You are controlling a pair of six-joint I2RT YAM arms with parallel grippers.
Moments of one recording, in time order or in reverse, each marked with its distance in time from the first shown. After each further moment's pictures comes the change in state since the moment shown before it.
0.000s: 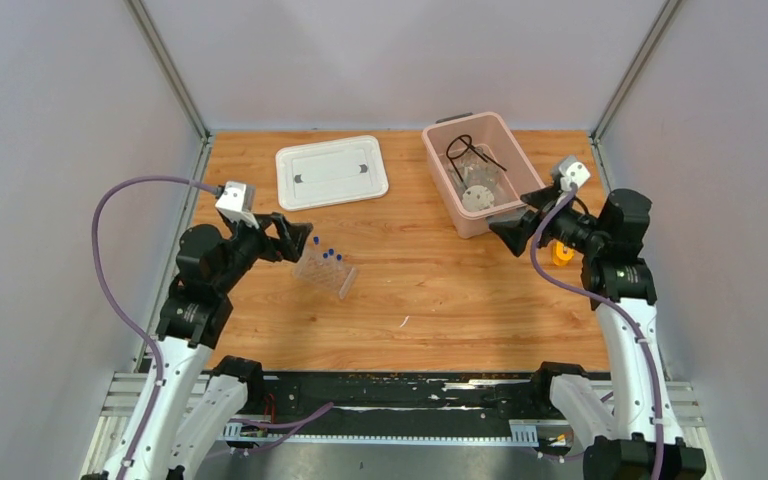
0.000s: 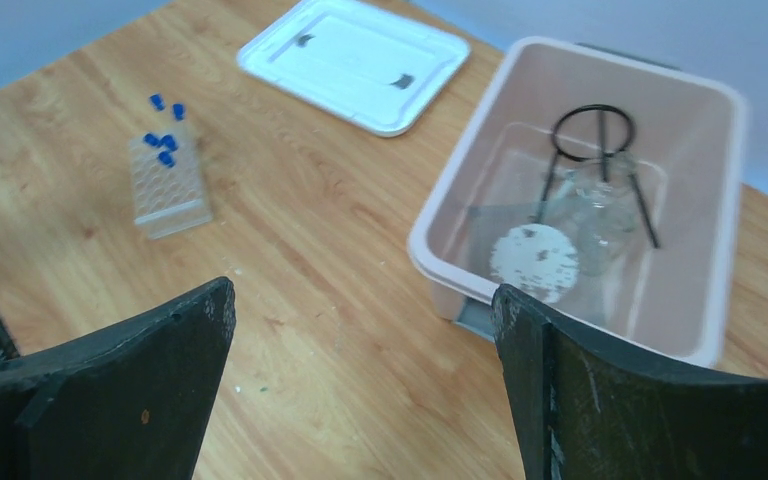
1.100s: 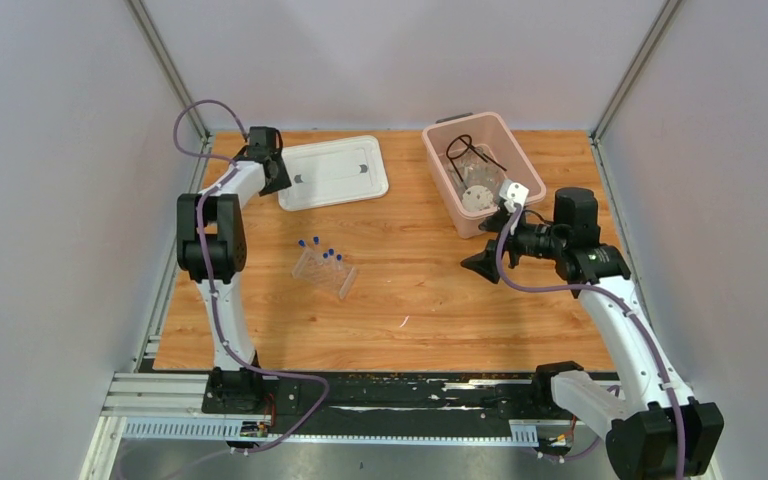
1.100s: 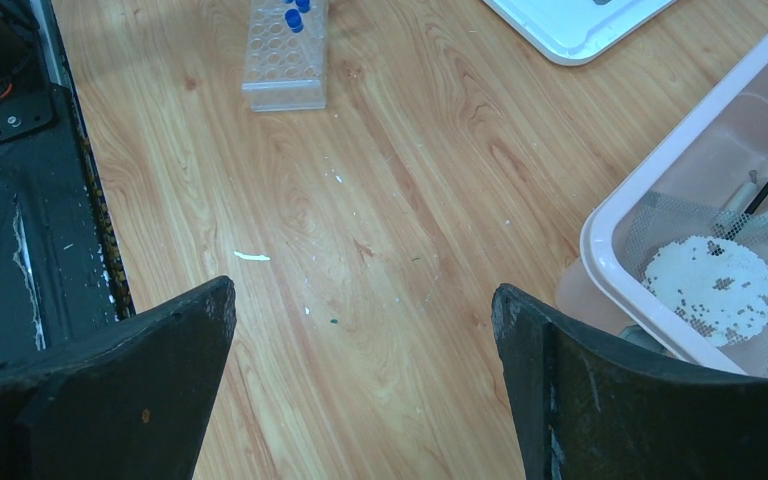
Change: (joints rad) left arm 0.176 1.486 0.832 -0.055 -0.407 -0.150; right arm 0.235 0.132 -0.017 -0.237 -0.086 -0.332
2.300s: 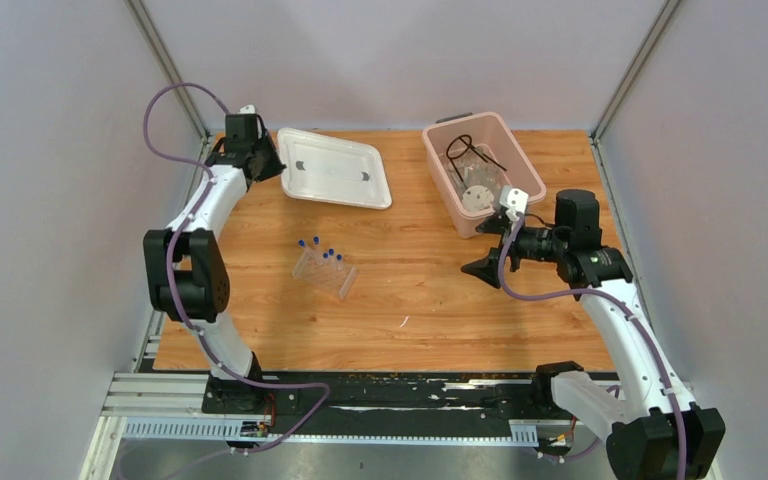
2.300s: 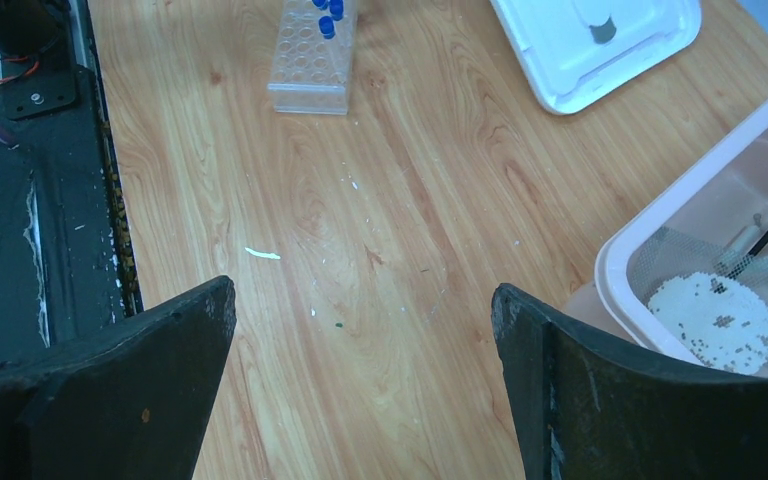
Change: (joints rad) left arm 0.002 -0.270 -0.093 -0.045 0.175 -0.023; right arm 0.000 -0.004 0.000 -0.032 -0.058 -0.074
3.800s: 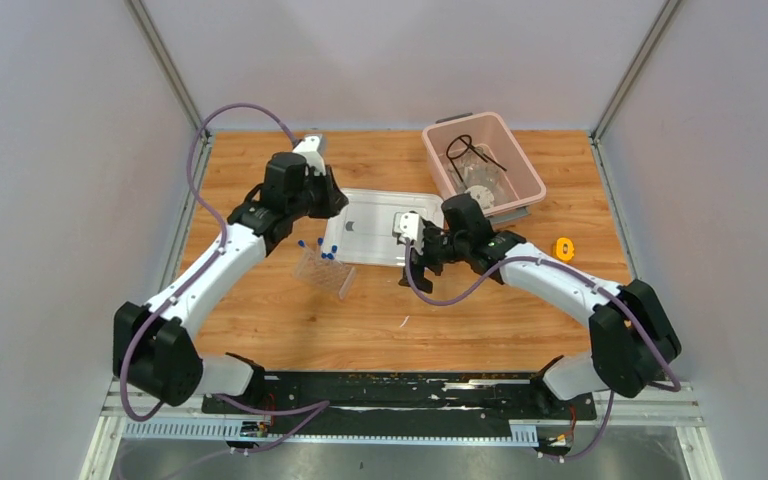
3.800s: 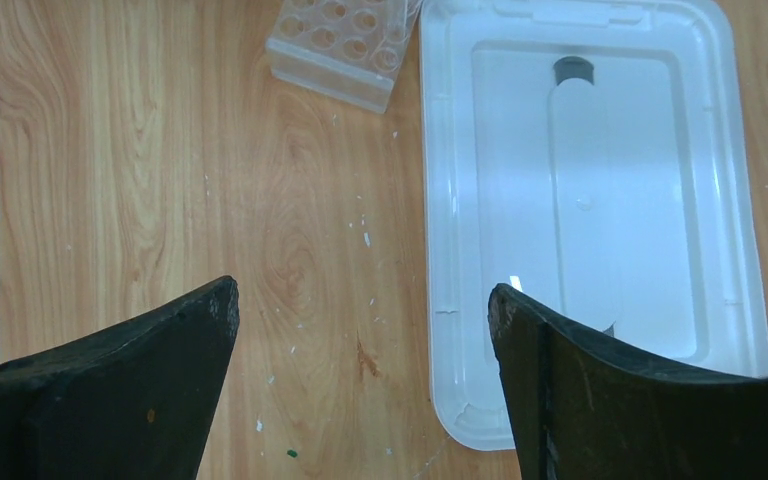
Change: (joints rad) left arm -0.385 -0.475 -0.391 0.126 0.122 -0.010; right arm 0.502 0.434 0.023 0.362 0.366 -0.033
